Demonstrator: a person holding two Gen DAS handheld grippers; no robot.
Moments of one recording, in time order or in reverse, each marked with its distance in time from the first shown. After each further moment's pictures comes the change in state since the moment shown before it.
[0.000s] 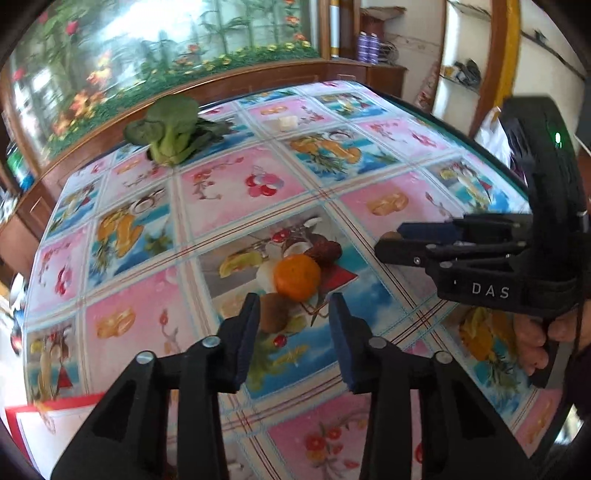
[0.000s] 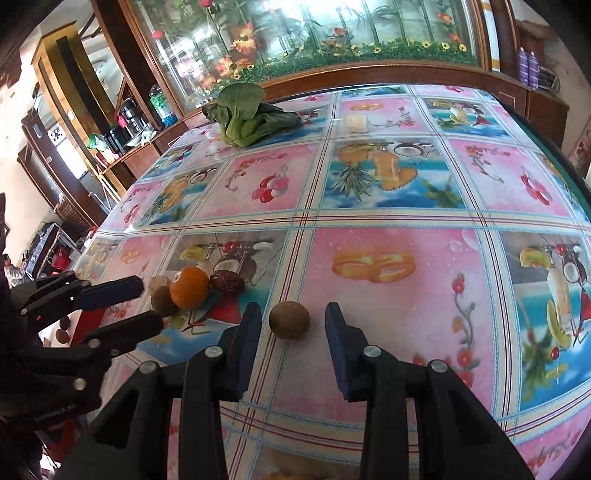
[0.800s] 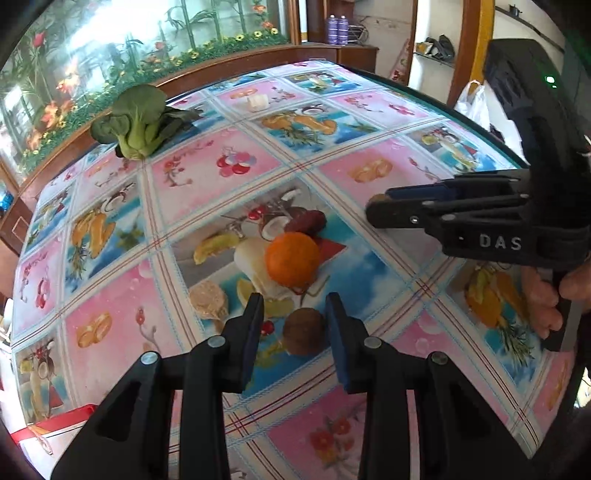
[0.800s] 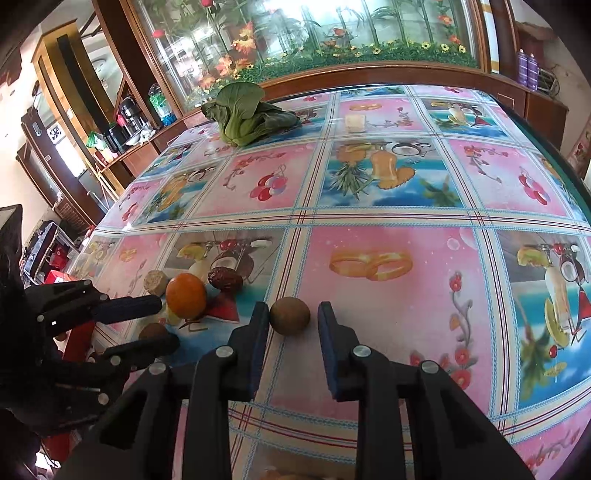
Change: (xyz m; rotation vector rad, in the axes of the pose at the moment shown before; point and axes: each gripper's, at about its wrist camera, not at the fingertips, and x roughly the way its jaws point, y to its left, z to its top) left arm 0.017 -0.002 -0.011 0.073 0.047 -0.048; right arm -0.001 -0.001 0.000 0.001 0.000 -0.002
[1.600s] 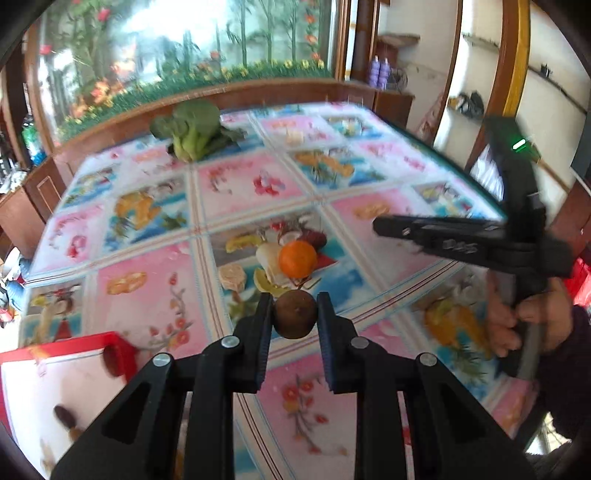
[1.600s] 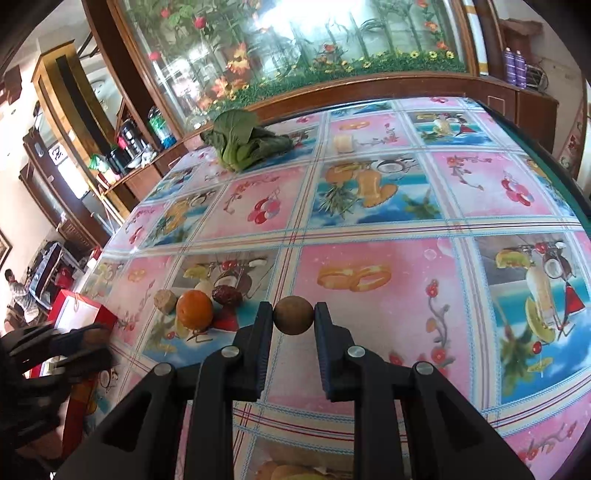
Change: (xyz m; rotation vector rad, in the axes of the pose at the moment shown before) left arm -0.072 -0.007 -0.022 -0.209 -0.150 0.032; right arm -0.023 -0.009 0.000 0.047 -0.081 0.013
